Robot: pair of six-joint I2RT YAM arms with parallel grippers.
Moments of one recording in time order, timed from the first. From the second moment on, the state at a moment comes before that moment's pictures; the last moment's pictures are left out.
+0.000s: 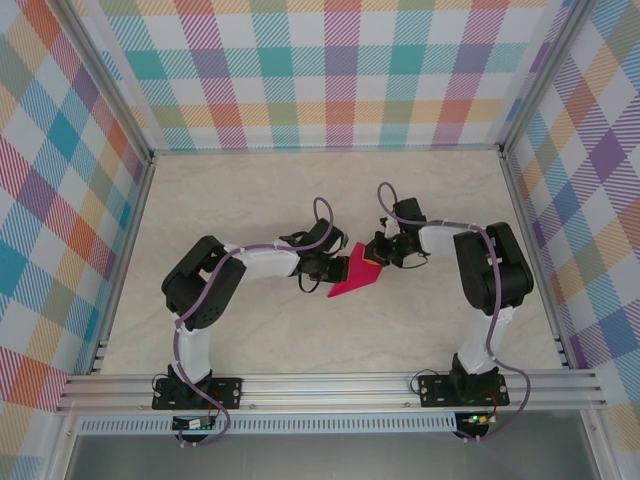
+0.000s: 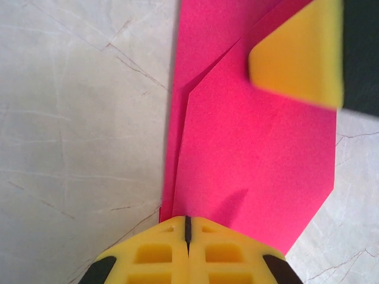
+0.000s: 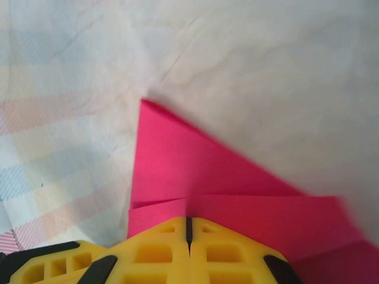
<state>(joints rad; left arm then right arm) -0.75 1.95 1.16 -0.25 0.23 -0.55 0.29 1.89 1.00 -0.25 -0.58 0.59</state>
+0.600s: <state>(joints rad) -0.75 1.95 1.17 -0.26 0.23 -0.56 0.20 1.73 0.98 -0.20 -0.50 0.65</state>
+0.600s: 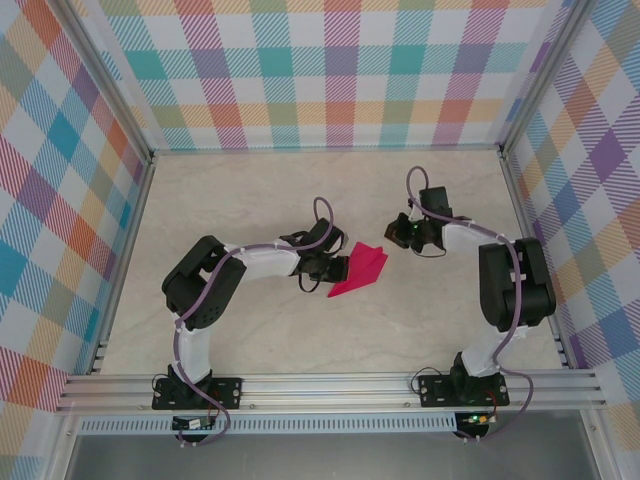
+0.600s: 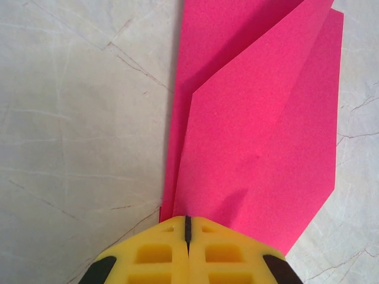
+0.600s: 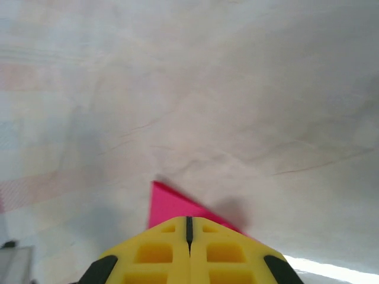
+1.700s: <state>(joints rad) -0.75 1.87 1.22 -0.31 0.27 -0.70 0.34 1.90 0.98 -0.23 -0.66 0.70</state>
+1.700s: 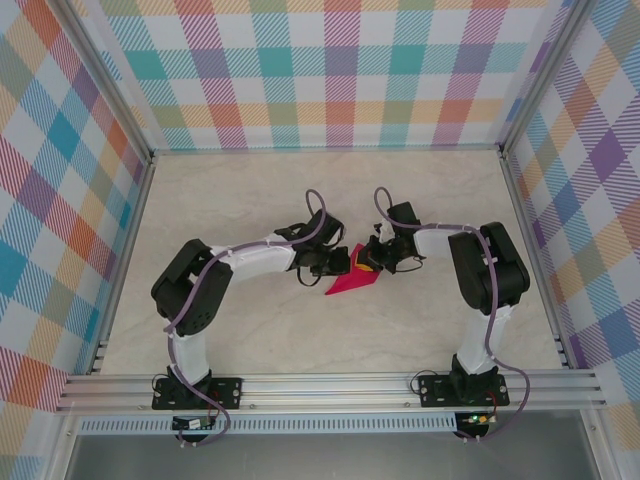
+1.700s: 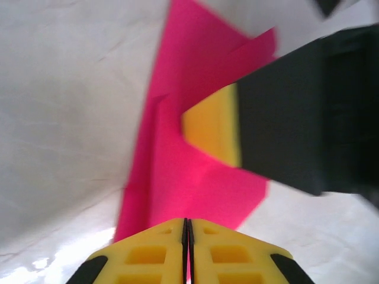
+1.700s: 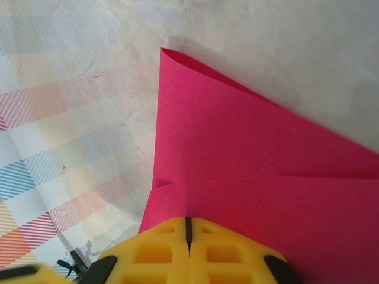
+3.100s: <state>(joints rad) -0.79 1.95 1.23 -0.32 0.28 -0.88 0.34 1.93 1.03 -0.31 -0.68 0.70</state>
